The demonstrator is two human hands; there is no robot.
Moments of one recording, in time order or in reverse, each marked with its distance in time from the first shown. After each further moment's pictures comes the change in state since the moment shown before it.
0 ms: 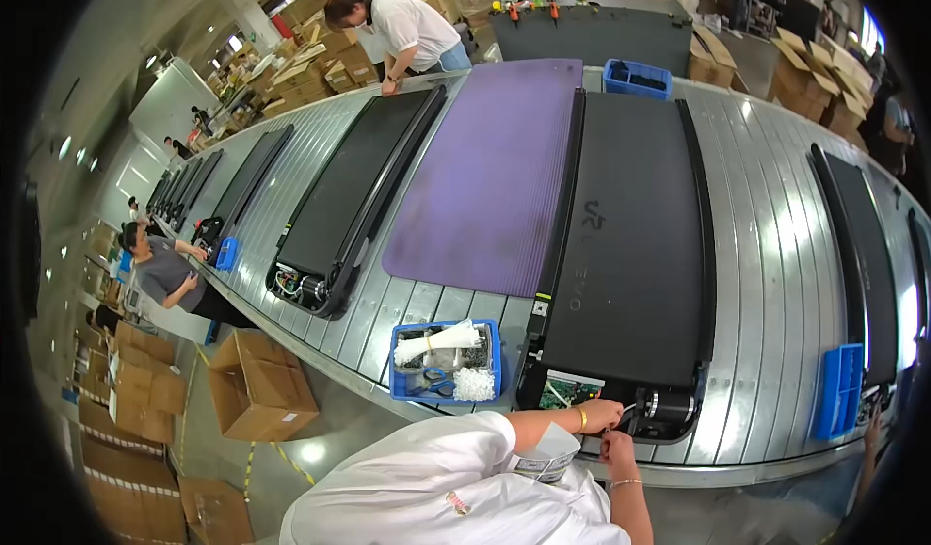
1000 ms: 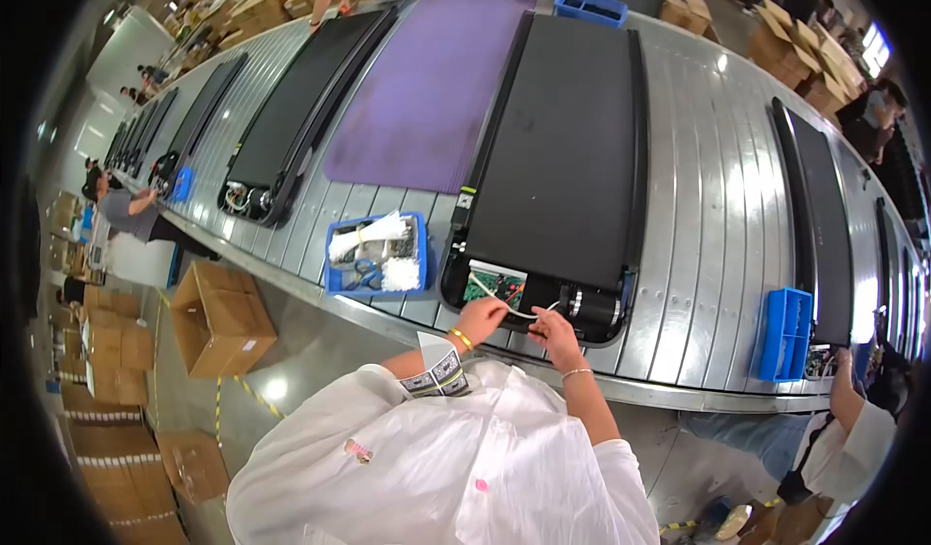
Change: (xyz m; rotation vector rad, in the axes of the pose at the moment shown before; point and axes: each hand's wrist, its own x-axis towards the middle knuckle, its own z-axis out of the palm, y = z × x) left_hand -0.072 0.078 -0.020 -0.018 0.765 -0.464; right_hand -0.022 -0.047 -0.018 0.076 -0.248 -0.112
